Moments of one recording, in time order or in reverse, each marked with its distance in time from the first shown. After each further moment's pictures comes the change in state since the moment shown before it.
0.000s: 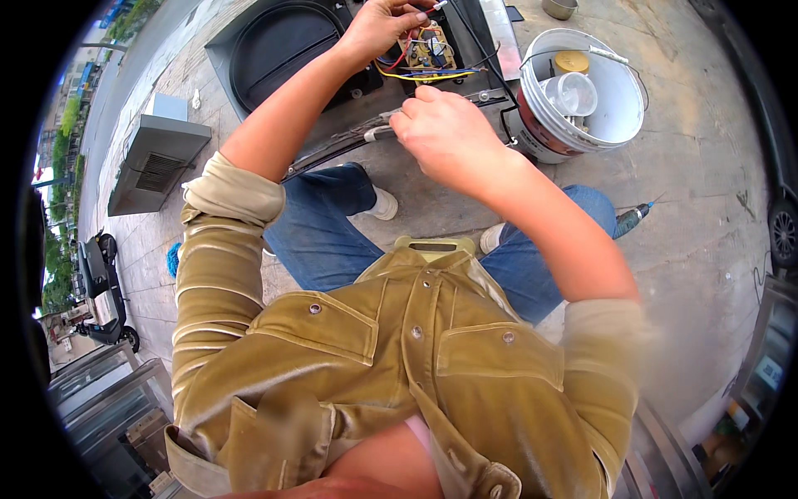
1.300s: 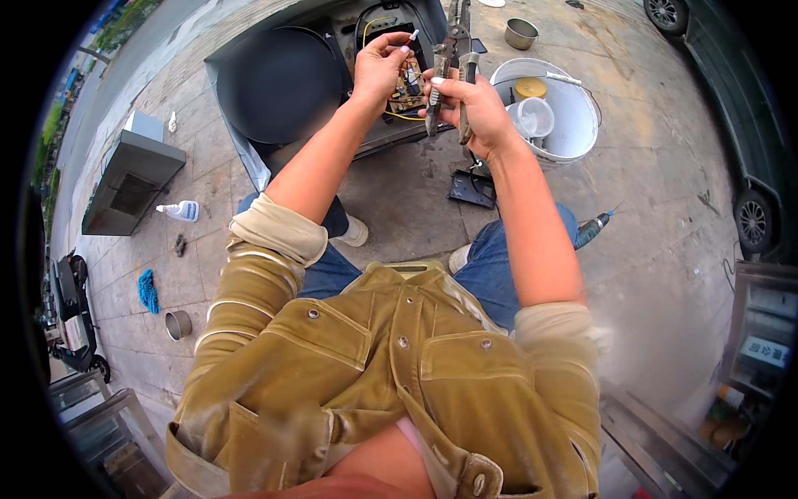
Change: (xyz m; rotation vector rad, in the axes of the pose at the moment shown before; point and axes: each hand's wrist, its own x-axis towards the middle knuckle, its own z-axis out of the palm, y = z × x) left_hand -0.022 0.006 0.048 -0.277 0.440 0.013; right_hand -0.004 0.053 -0.013 1.646 0.370 0.820
